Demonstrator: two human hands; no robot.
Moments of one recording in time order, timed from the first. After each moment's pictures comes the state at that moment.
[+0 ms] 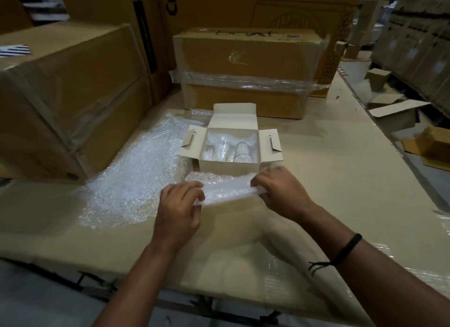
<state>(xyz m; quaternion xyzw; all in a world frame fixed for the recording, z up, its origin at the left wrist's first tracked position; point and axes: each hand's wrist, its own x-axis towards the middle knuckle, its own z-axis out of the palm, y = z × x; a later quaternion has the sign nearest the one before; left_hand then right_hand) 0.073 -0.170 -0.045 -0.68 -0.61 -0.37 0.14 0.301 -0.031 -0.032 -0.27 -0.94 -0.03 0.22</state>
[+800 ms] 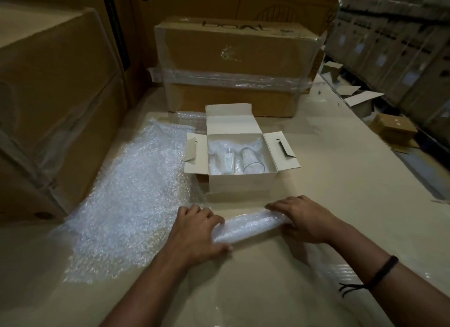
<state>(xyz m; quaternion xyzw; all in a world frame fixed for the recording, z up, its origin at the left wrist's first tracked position) 0.001 -0.115 -0.079 -0.80 -0.60 -0.06 -0.05 0.290 -0.032 -0.060 -0.41 -0.90 0.06 -0.09</state>
